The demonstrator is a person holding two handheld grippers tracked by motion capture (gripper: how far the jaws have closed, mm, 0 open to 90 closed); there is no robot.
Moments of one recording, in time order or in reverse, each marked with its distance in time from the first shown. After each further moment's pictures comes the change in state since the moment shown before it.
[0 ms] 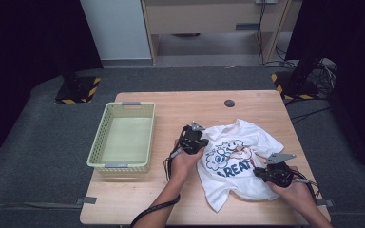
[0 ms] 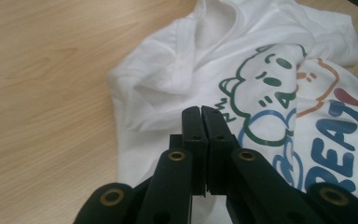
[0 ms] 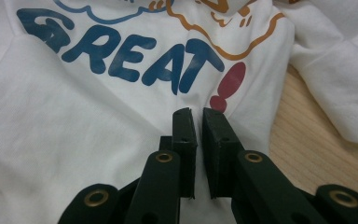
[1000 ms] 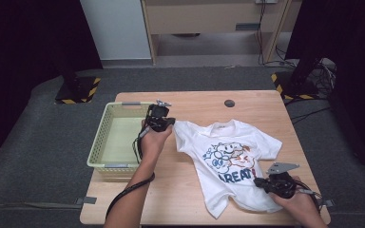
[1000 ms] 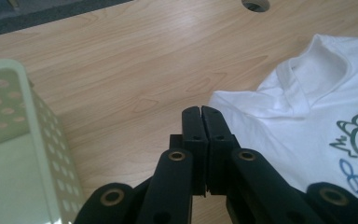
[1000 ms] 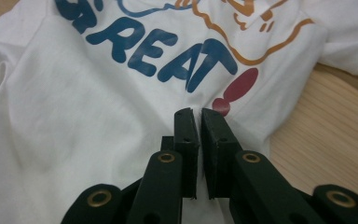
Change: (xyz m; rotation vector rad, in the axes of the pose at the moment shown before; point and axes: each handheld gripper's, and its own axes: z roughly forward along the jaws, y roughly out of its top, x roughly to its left) left arm 0.093 0.027 -0.065 0.004 0.198 -0.116; right arm 0.029 -0.012 -0.012 0.013 0.066 0.004
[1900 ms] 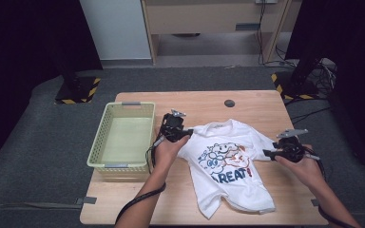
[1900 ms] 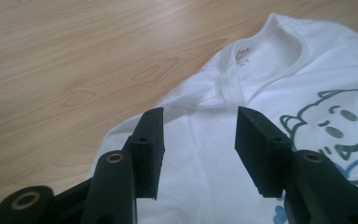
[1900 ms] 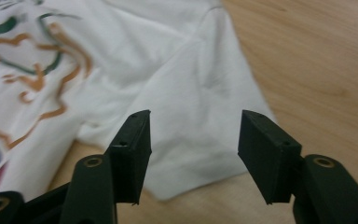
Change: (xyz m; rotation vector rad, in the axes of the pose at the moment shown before) left arm -0.048 -0.021 0.038 0.017 -0.055 0.045; right arm -0.111 0.054 -0.001 -0.005 -0.218 0.095
